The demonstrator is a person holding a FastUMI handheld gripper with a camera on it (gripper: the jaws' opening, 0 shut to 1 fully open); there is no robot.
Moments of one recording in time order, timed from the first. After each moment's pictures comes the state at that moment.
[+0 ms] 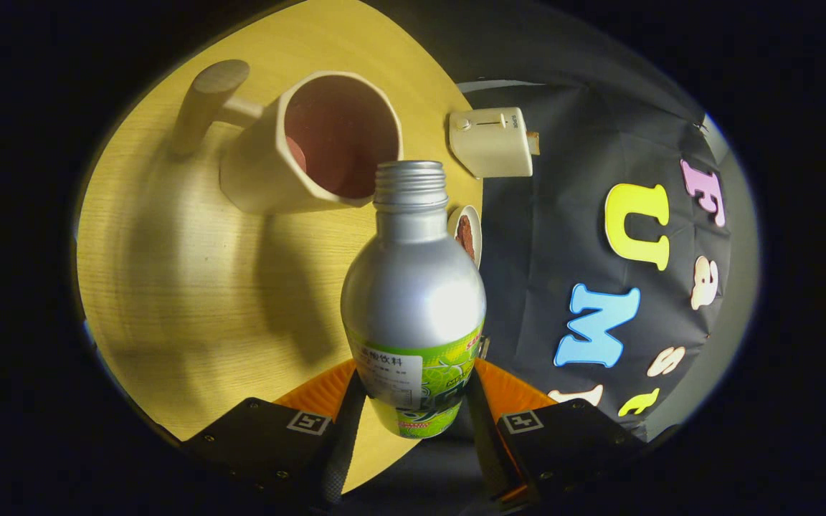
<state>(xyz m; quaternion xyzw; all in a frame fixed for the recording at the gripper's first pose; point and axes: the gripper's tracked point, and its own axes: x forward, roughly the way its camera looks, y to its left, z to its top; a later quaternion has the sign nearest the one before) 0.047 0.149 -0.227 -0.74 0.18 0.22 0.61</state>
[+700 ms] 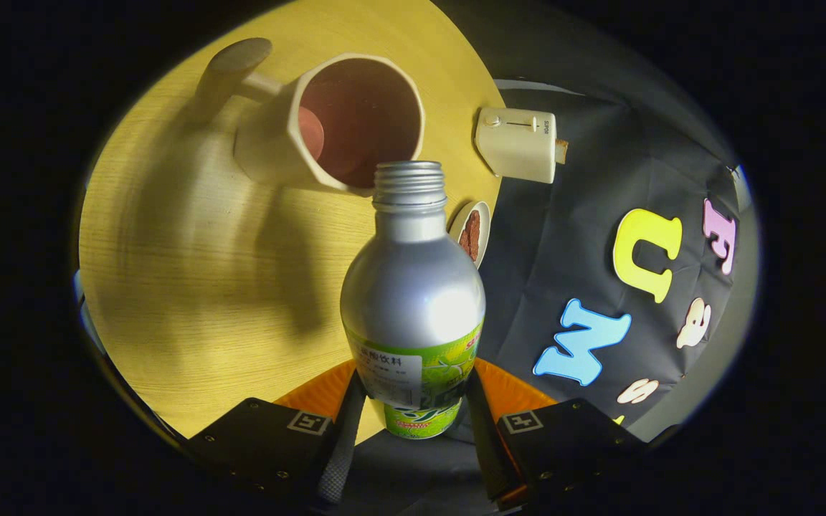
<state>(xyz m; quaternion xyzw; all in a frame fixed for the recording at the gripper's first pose) 0.052 0.151 -0.211 -0.79 0.20 0.22 0.54</state>
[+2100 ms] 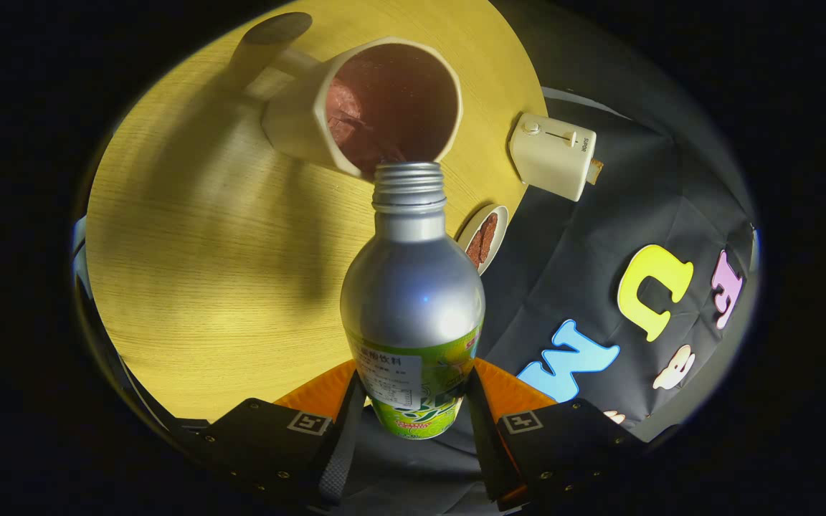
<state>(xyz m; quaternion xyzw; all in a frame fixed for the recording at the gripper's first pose) 0.059 0.162 -0.202 -0.84 0.21 0.22 0.45</state>
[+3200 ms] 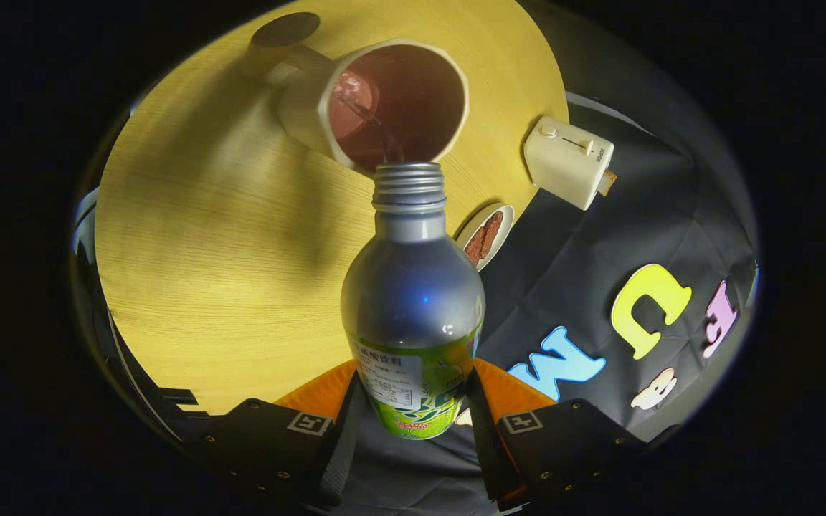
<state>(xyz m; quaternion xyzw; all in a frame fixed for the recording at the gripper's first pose) 0.061 0.172 -0.182 -0.87 0.21 0.21 0.39</state>
